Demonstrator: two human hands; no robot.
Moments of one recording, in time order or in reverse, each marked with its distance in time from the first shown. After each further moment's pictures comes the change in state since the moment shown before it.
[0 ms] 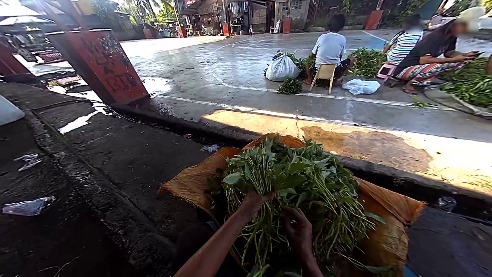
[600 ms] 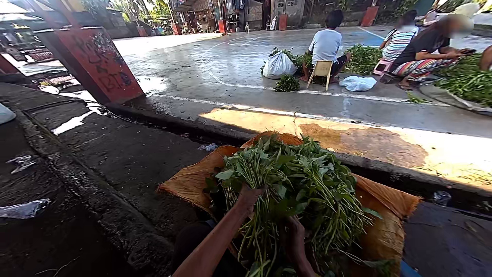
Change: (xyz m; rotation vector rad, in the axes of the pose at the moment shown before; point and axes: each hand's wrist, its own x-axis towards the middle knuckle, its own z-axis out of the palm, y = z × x) left_hand 0.004 0.007 0.001 -0.054 0.126 -0.019; right_hand -0.019 0.003 0.011 -0.078 0.027 -0.094
